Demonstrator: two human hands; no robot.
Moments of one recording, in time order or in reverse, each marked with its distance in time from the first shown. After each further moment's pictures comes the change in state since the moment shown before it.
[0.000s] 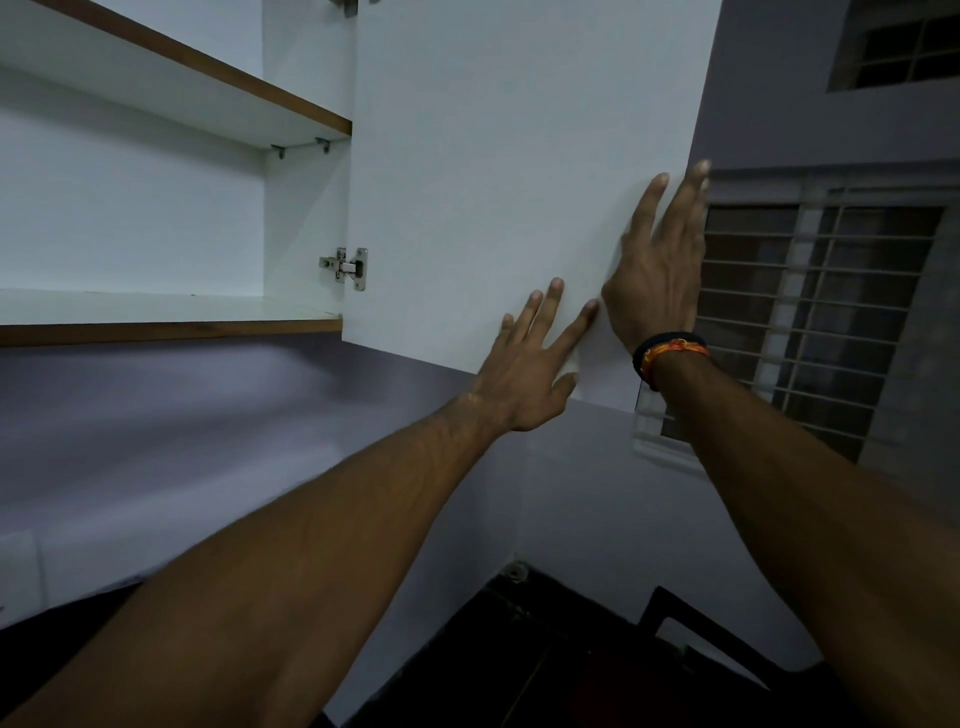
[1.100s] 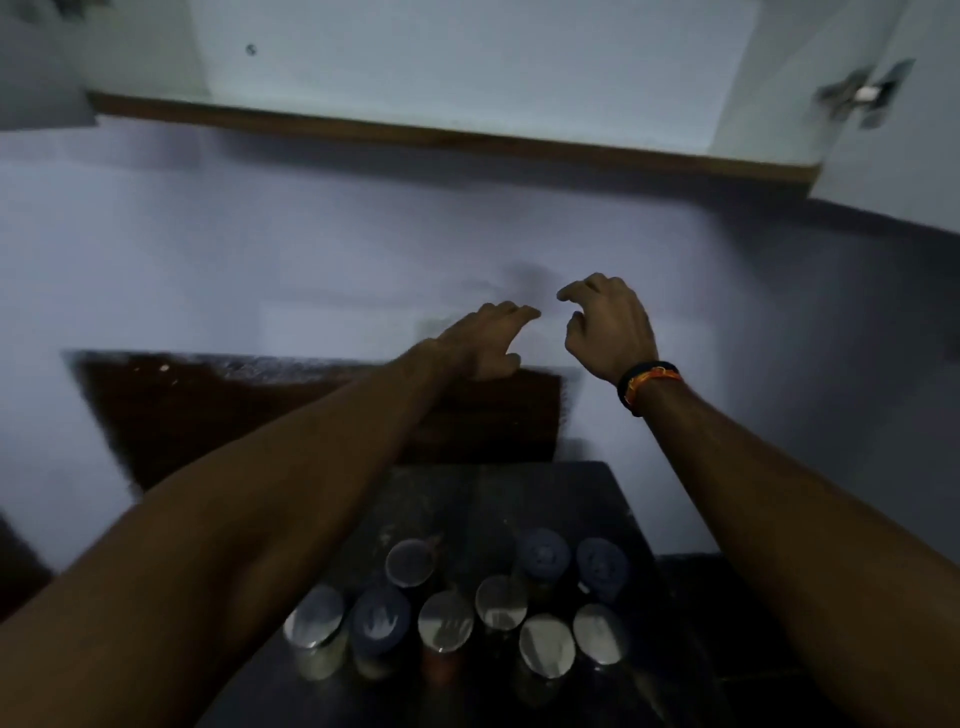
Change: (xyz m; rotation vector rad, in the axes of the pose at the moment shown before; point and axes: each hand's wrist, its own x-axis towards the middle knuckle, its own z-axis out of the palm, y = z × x) left_hand -0.415 -0.149 -0.181 0.199 -0.474 -0.910; right_hand -0.261 -0.365 -0.004 0.897 -0.731 -0.558
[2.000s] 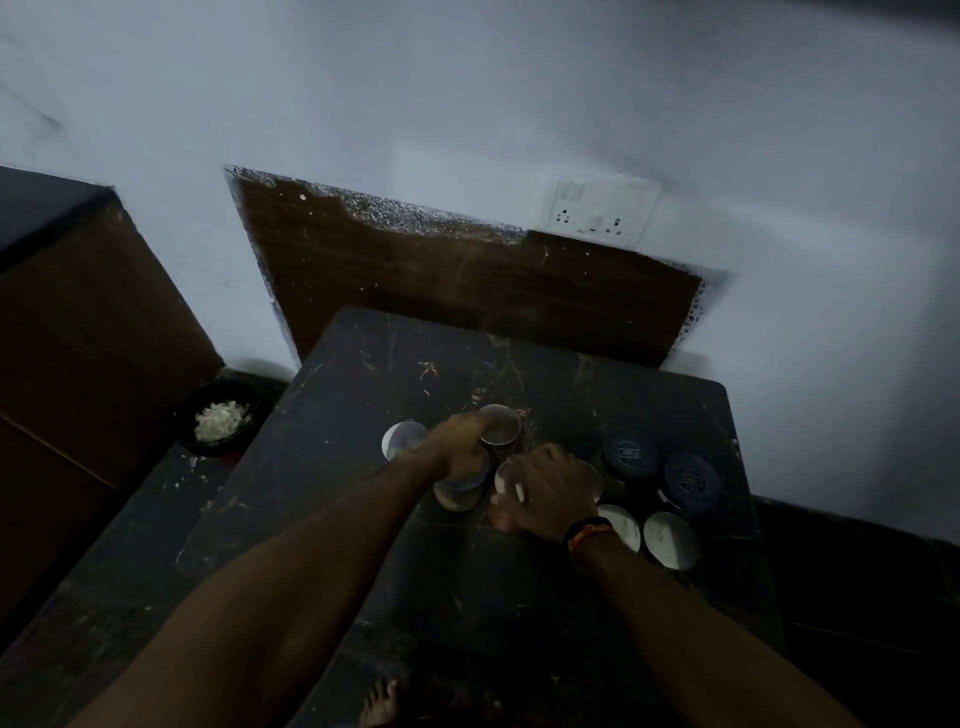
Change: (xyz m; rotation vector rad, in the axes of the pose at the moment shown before) left_hand -0.236 -0.048 0.211 -0.372 -0.276 -0.563; right_hand -0.268 -0.089 0.213 0.082 -0.810 -0.284
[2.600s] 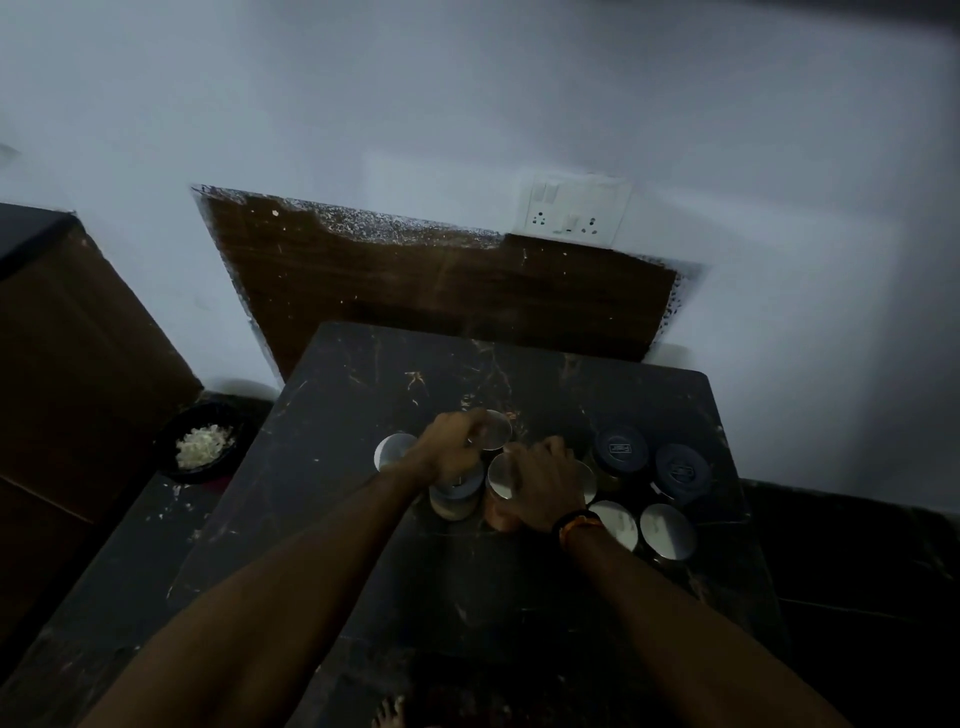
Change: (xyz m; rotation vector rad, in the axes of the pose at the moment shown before) left_hand 0.001 -0.002 -0.007 -0.157 0.123 0.085; right_hand 0.010 -0.006 0.002 0.066 0.063 0.130
